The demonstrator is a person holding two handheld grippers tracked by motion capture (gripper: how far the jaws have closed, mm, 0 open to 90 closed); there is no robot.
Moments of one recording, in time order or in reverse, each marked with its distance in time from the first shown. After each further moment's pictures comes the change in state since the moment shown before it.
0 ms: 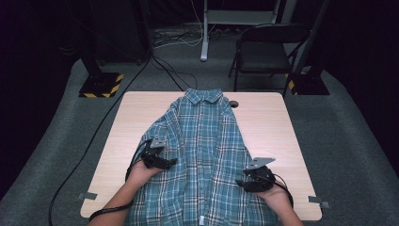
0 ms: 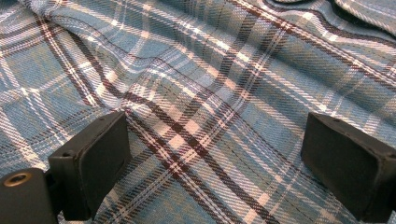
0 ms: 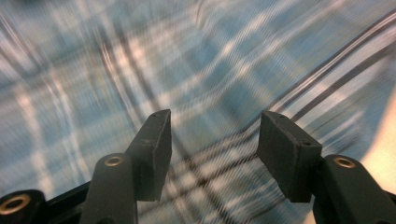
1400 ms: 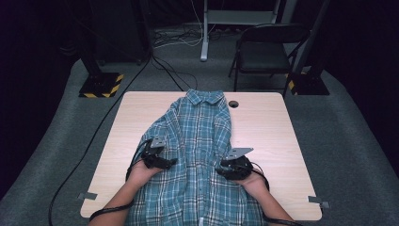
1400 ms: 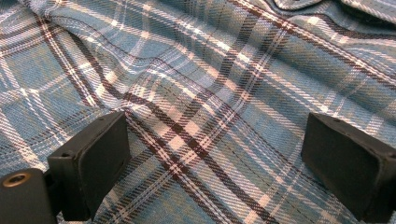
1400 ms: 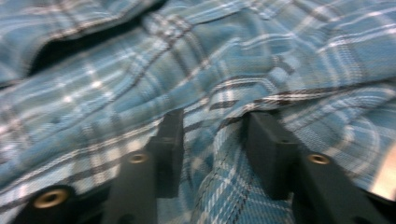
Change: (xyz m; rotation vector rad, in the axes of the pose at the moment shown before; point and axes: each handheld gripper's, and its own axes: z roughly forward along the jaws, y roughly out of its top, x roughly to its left) left arm 0.000 0.001 0.000 0.003 0.003 0.000; right arm 0.008 0.044 0.063 -0.063 0.120 -0.115
